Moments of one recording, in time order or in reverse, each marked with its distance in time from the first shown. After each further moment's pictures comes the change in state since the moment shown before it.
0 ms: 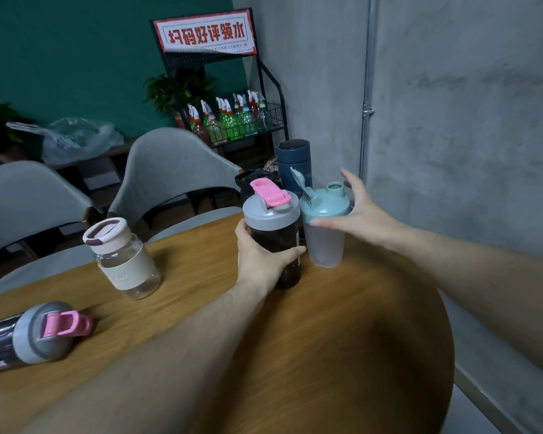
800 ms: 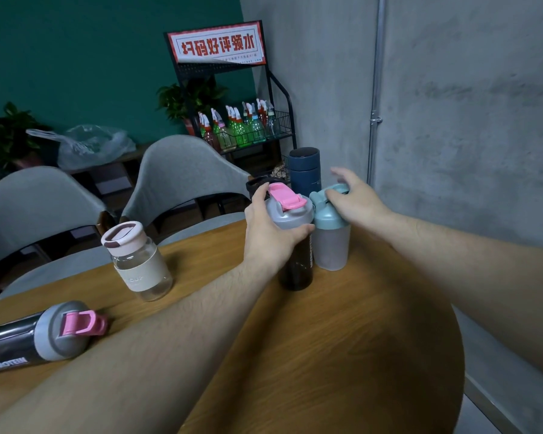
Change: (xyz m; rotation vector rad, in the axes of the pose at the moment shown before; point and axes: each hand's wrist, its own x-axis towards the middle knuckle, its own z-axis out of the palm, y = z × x) left_hand 0.018 0.040 -0.007 0.141 0.000 0.252; right_hand 0.025 -0.040 0.015 -0.071 0.213 -0.007
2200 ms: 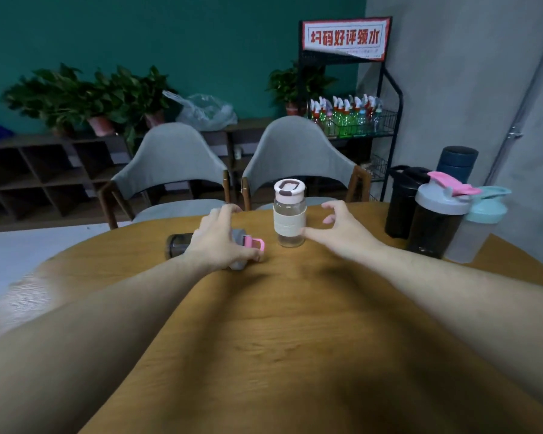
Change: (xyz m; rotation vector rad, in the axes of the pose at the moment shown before) left_hand -0.114 -0.085 -0.343 0.685 -0.016 -0.236; right_hand -0.160 -0.161 0.214 -0.123 -0.403 -0.047
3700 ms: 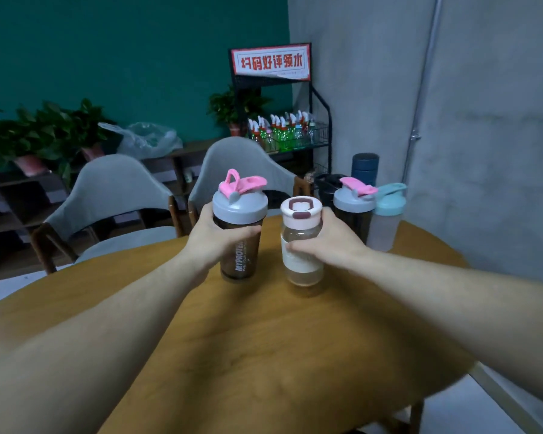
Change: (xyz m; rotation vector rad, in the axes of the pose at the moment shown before) left_hand -0.004 0.102 0.022 -0.747 -0.039 0.080; right_hand -0.047 0.041 -0.080 0.070 0.136 -0.015
